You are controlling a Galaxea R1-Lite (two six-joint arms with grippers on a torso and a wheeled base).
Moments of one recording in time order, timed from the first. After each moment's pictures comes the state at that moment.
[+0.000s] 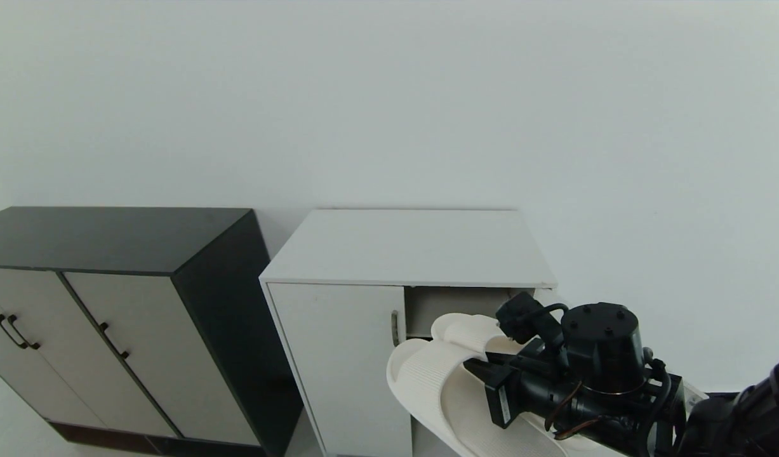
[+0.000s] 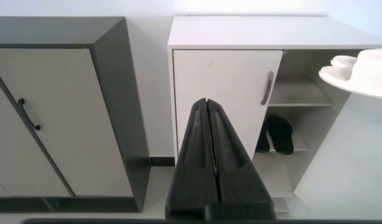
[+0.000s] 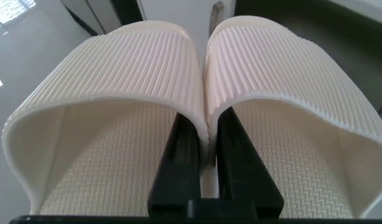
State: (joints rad) left arm 0.00 0.00 0.00 0.00 -0.02 0.00; right arm 0.77 1.88 -0.55 -0.97 -0.02 0.09
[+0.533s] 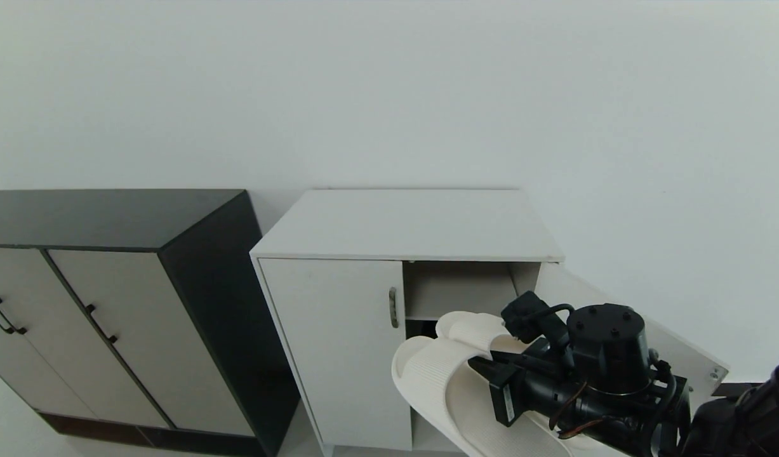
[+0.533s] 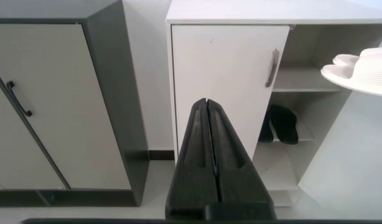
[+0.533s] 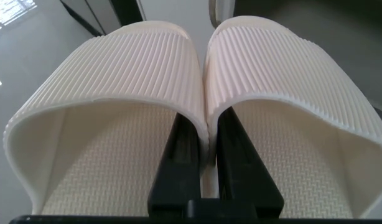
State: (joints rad) left arm 0.00 0.00 0.00 0.00 -0.02 0.00; right arm 0.77 1.88 -0.53 -1.00 -0.02 0.08
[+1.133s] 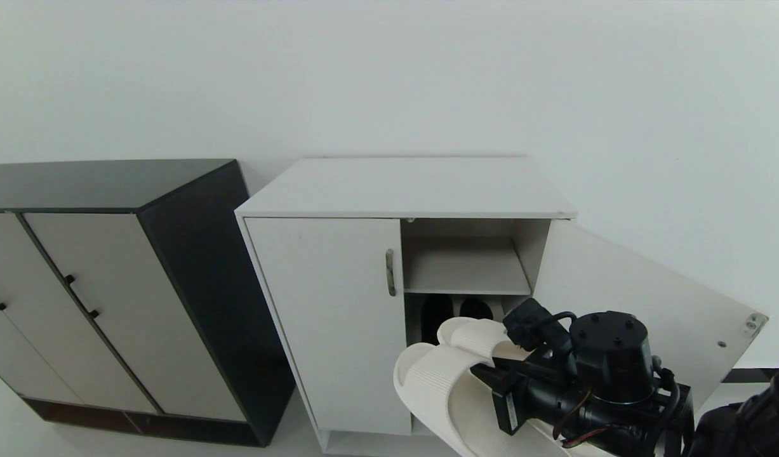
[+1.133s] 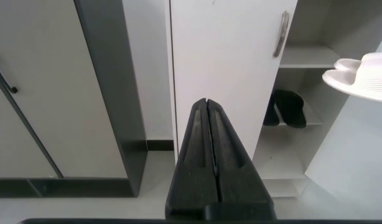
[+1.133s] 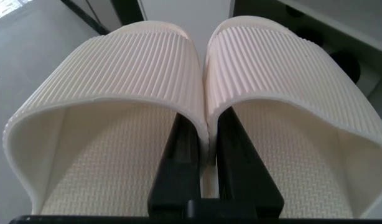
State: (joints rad) left arm 0.00 0.00 0.00 0.00 -0.02 0.00; right arm 0.77 1.89 -0.50 -1.03 -0.02 0.08
